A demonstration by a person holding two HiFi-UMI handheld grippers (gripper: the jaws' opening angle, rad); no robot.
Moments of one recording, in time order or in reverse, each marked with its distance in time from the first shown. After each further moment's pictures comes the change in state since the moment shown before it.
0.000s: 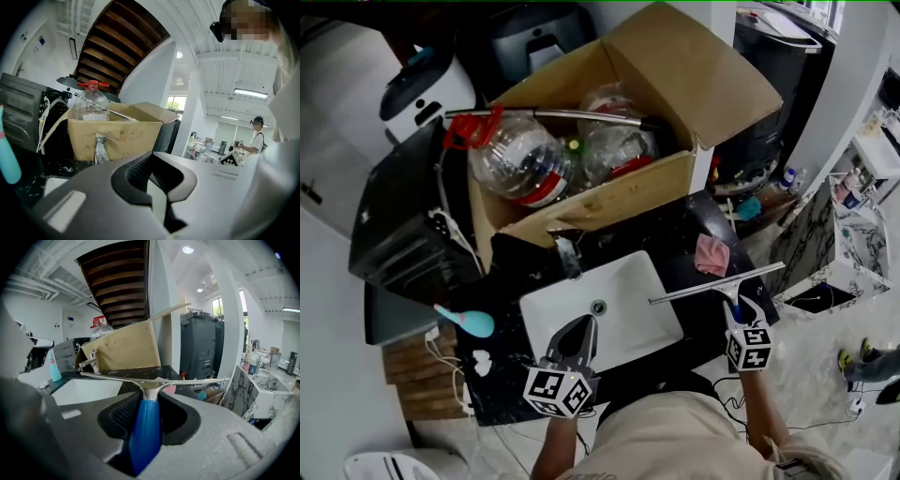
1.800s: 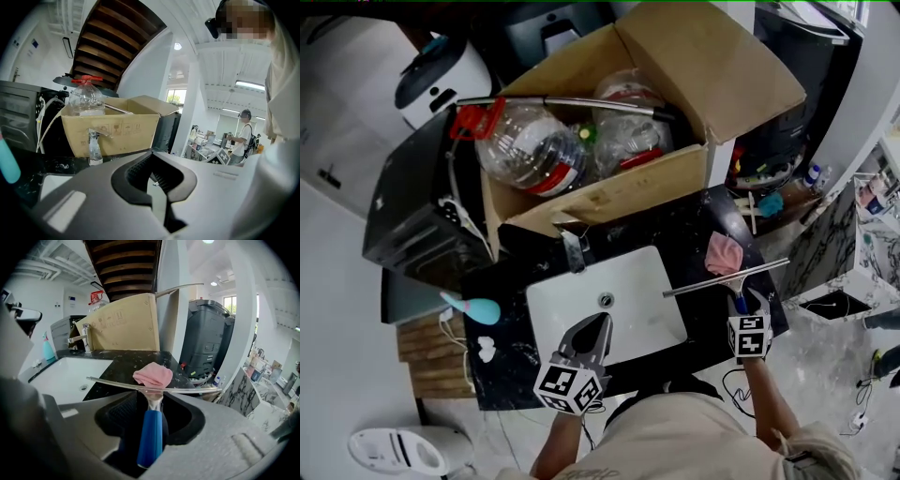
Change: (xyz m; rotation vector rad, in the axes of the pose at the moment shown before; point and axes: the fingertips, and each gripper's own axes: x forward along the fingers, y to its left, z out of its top) left arm 0.024 -0.025 -0.015 0.029 0.077 0.028; right arm 0.059 -0.028 -0.030 -0.137 0.175 -0.018
